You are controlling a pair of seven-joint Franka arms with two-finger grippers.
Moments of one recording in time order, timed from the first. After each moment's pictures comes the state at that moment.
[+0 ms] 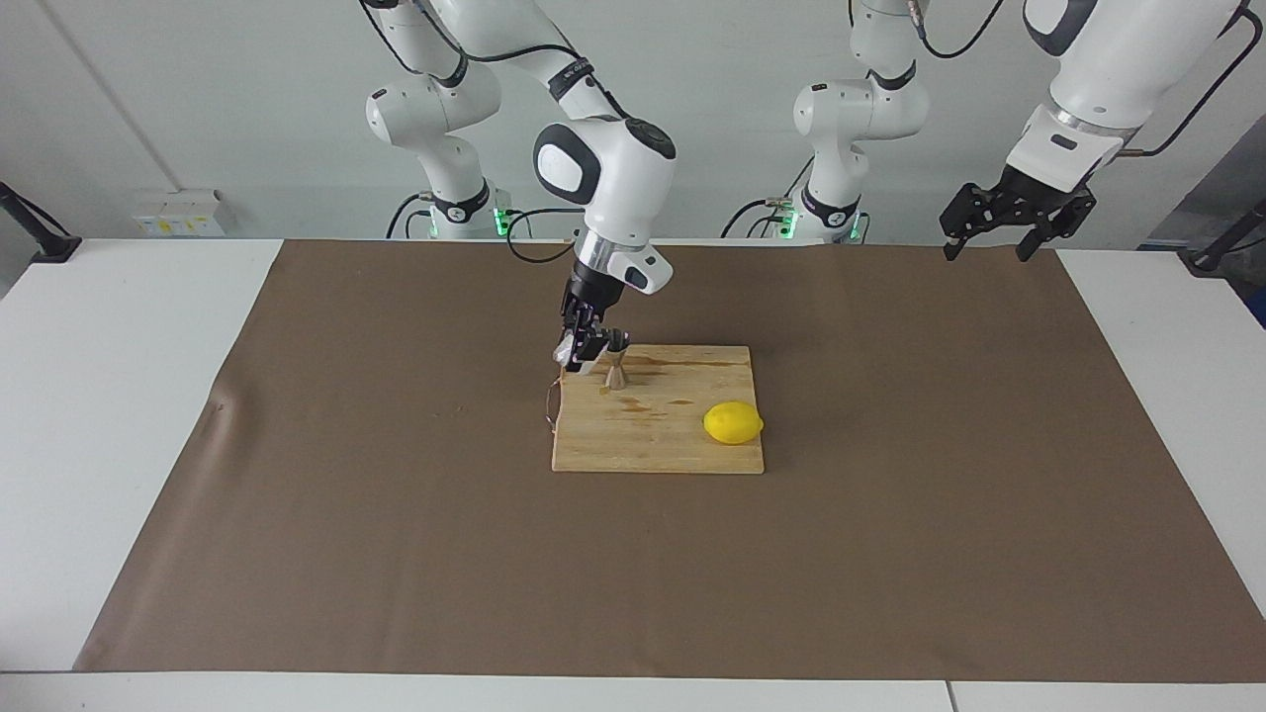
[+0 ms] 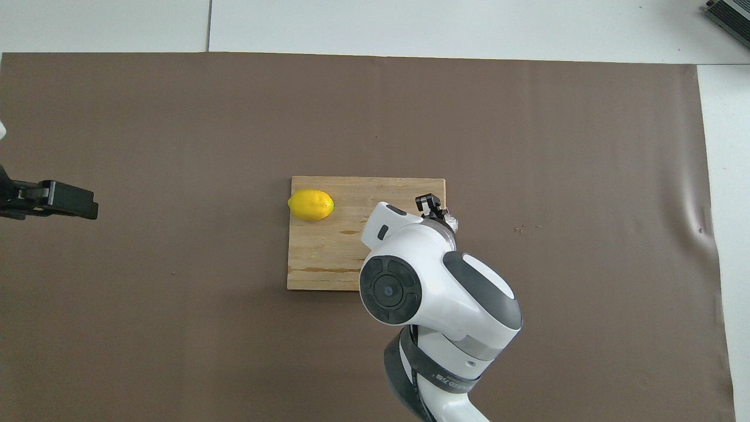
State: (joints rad) left arm -0.03 -0.08 -0.05 -1.63 -0.02 1.53 -0.02; right arm 0.53 0.13 0.10 -1.97 -0.55 2.07 -0.91
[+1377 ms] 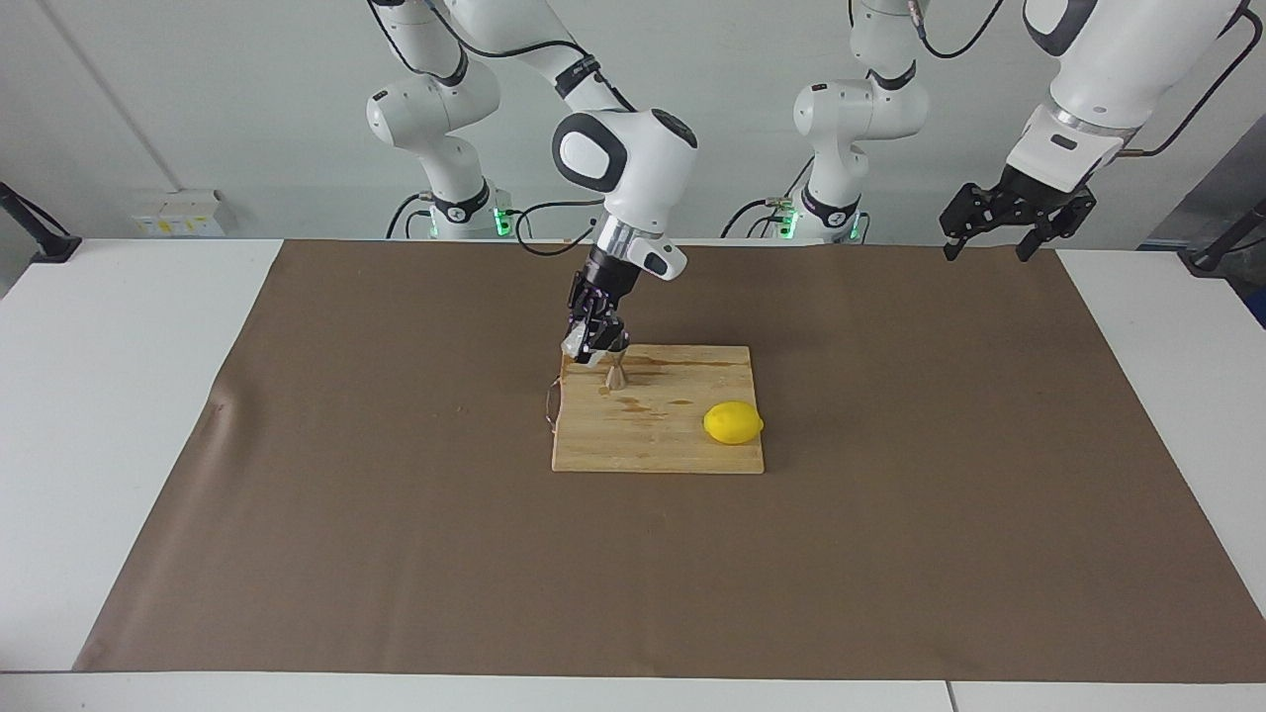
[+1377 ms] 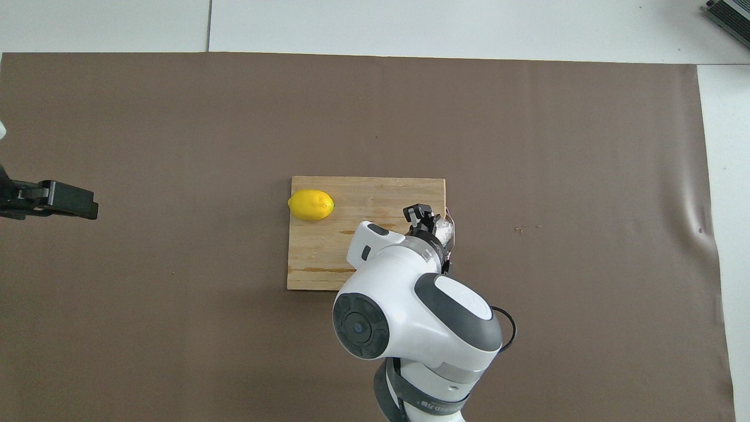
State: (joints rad) left arm -0.03 -0.08 -0.05 -1.63 -0.02 1.53 -0.02; right arm 0.59 0.12 0.10 -1.99 -0.67 2.04 -0.85
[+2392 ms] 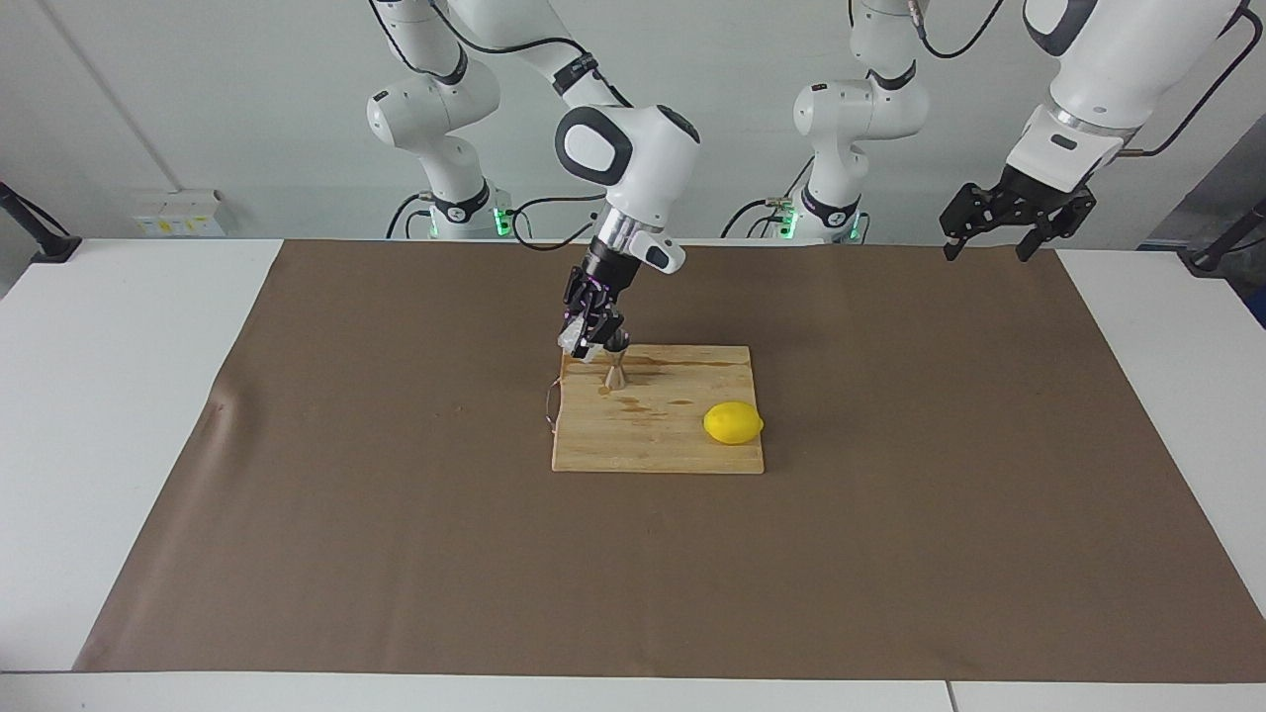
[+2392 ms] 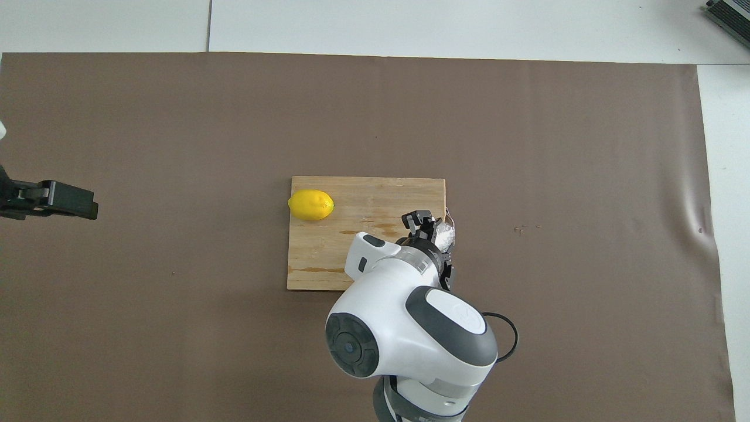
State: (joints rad) left arm -0.03 -0.08 -0.05 -1.63 -0.02 1.53 -0.02; right arm 0.62 0.10 0.10 -2.01 -0.73 2.01 -0.84
